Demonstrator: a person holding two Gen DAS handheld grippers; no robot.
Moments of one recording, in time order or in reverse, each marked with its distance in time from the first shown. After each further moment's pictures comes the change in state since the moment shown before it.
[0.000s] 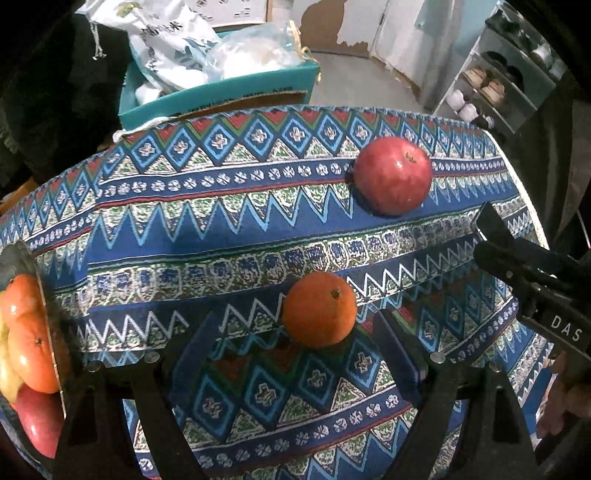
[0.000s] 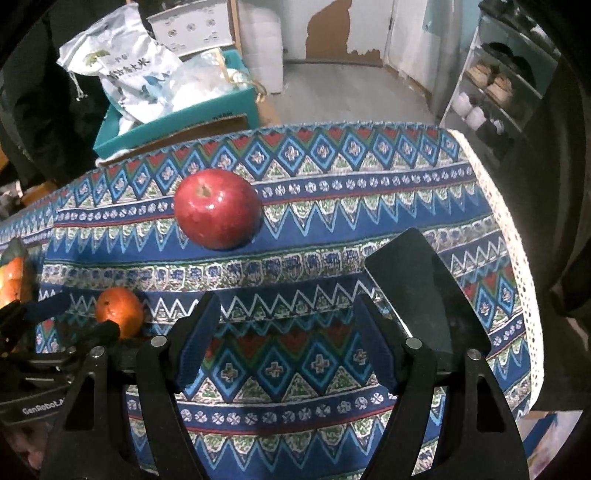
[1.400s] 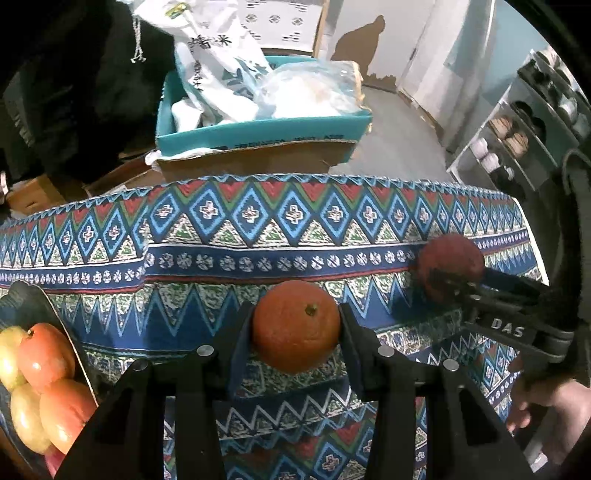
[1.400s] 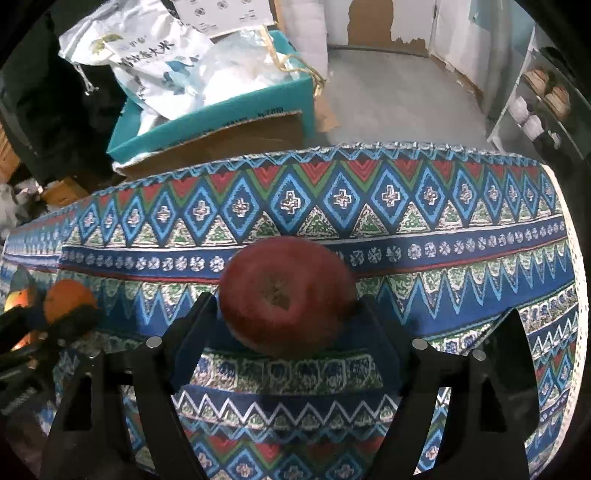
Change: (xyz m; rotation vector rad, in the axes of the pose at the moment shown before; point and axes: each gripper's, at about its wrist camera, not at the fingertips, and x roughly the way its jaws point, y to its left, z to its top) left arm -0.003 0.068 0.055 -0.120 -0.099 0.003; right arm 0.075 0.048 0.070 -0.048 0.062 0.136
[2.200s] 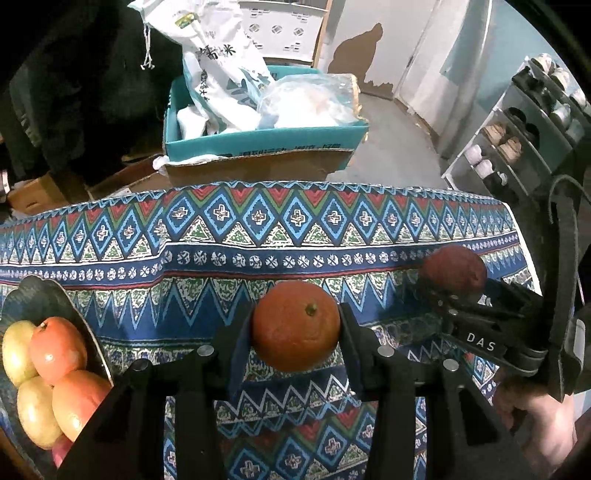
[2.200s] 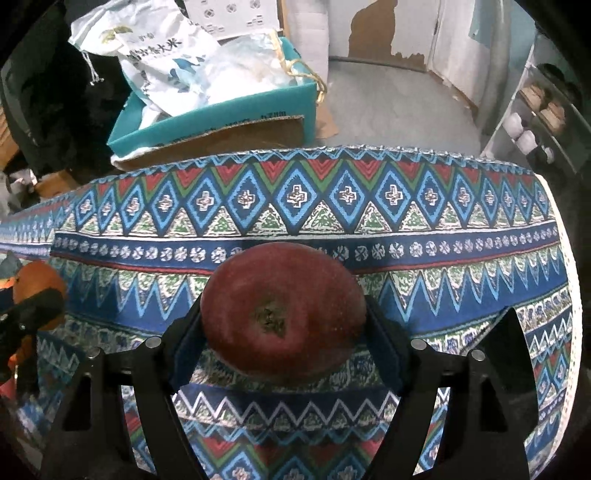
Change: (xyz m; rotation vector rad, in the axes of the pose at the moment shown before) left arm -0.028 0.002 -0.009 0.004 -0.026 -0.014; right arm -0.008 0.007 -0.012 -0.040 -0.053 -0.041
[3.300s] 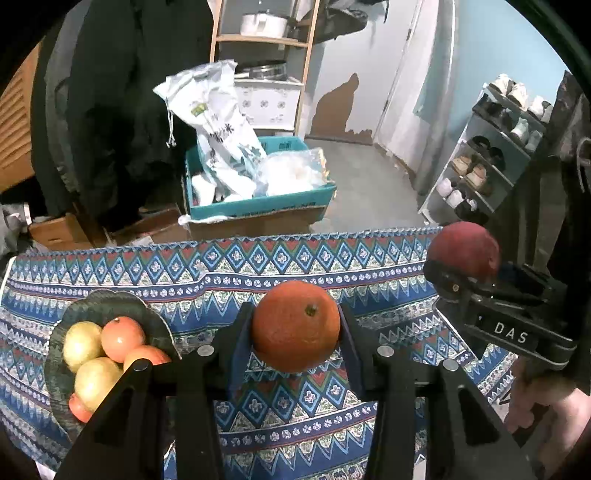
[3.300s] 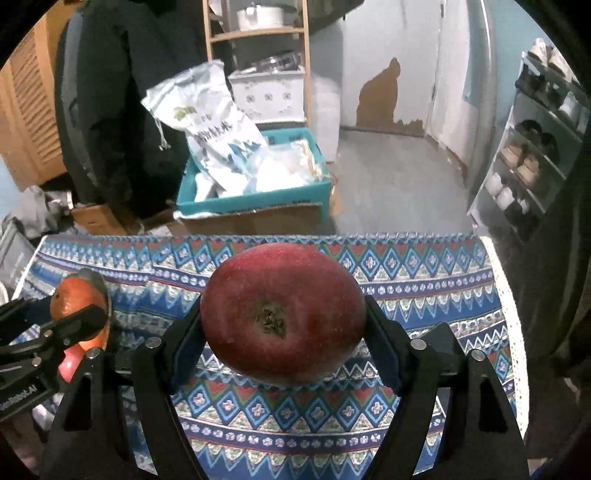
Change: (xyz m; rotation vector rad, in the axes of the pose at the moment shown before) left arm -0.137 -0.011 -0.027 0.045 -0.207 -0.018; right arm -0.164 0.043 -0.013 -0.062 -0.241 0.013
